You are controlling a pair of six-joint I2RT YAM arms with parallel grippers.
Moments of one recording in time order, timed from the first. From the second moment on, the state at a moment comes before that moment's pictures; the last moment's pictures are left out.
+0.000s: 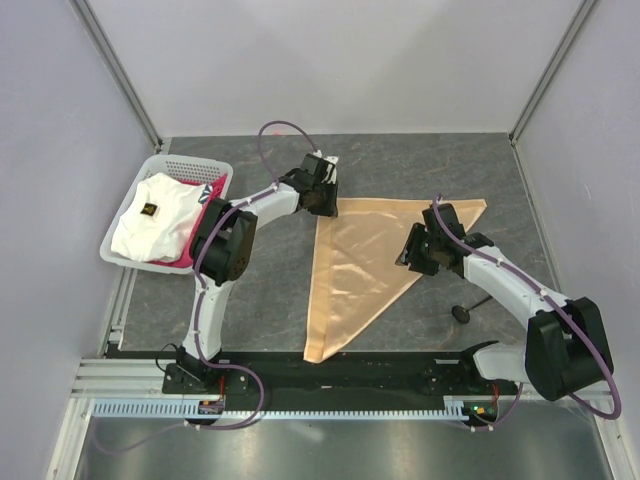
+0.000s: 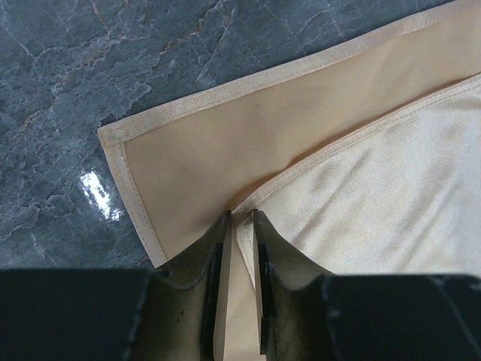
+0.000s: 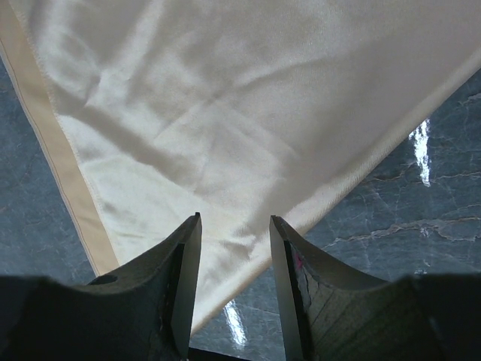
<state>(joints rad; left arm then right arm) -0.52 2.22 1.64 -0.29 0.15 -0.28 0.34 1.29 0.77 -0.46 -0.06 0.71</state>
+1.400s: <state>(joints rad) -0.52 2.20 1.76 -0.40 0.06 -0.25 0.33 1.24 0.72 -0.46 -0.06 0.71</state>
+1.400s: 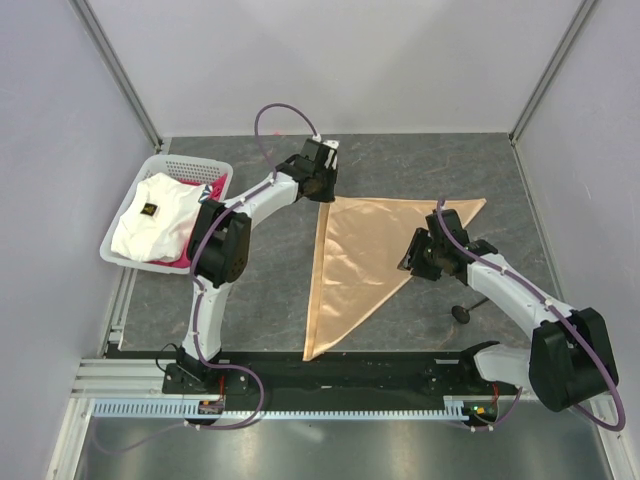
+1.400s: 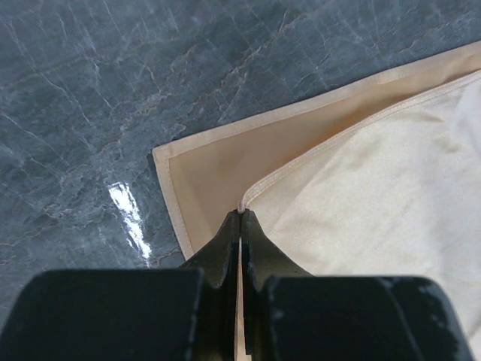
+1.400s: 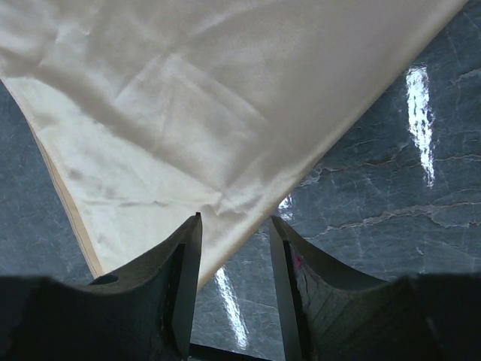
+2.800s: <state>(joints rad) -0.46 2.29 1.96 -0.51 0.06 -0.24 0.22 1.21 0.74 -0.52 -0.04 0.71</state>
